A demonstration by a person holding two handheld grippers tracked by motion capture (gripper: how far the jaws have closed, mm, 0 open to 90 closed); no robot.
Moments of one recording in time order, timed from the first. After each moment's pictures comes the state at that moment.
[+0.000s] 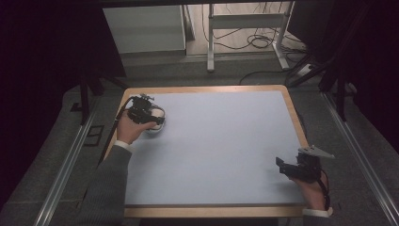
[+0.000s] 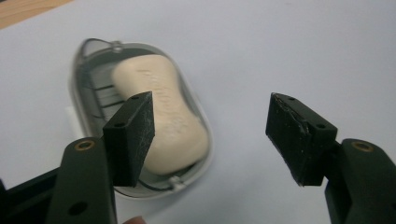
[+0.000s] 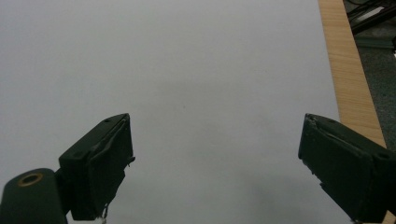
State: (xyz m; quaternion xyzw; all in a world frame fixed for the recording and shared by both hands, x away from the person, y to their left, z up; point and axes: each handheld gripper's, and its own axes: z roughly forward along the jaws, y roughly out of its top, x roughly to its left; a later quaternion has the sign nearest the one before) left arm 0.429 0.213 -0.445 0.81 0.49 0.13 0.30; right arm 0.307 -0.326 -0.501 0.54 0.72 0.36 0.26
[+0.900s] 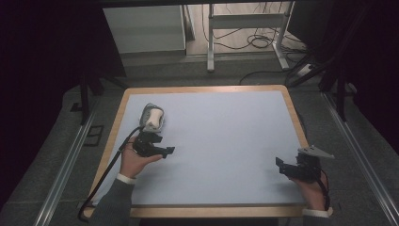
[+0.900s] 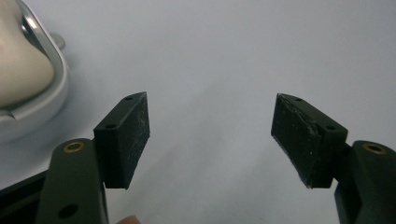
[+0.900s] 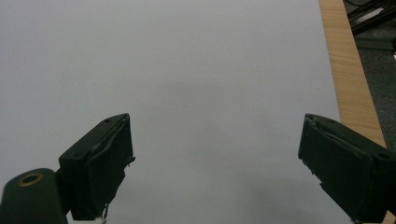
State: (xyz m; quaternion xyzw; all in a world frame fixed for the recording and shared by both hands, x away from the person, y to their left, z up) left arm 0.344 0.186 -0.488 0.83 0.42 0.11 0.35; right arm 0.306 -0.324 -0.500 0.54 0.72 0.36 0.26
